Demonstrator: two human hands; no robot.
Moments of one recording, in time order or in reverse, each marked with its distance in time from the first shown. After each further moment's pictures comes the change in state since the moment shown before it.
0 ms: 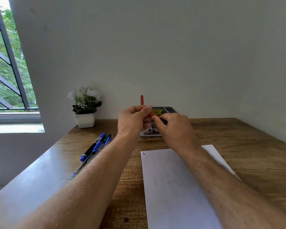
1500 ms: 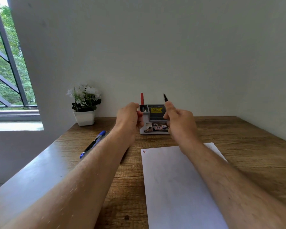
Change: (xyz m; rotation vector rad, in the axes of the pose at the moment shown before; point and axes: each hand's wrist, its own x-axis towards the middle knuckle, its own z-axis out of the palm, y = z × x) left_hand -0.003 0.013 0.002 -0.038 0.121 -0.182; right_hand 0.002 -0.009 -0.009 0.542 0.065 0.411
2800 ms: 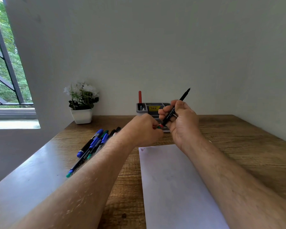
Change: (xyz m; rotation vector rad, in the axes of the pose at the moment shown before) left_hand -0.002 -0.018 0.003 1.346 -0.422 0.452; right_hand 0.008 -0.001 0.004 0.783 0.042 0.186
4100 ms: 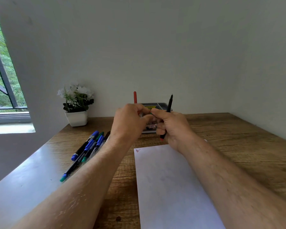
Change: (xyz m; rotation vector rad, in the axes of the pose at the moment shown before) left_hand -0.002 -0.004 0.000 -0.321 0.506 -0.019; right_hand 0.003 0.005 -0.007 -0.253 -0.118 0.186
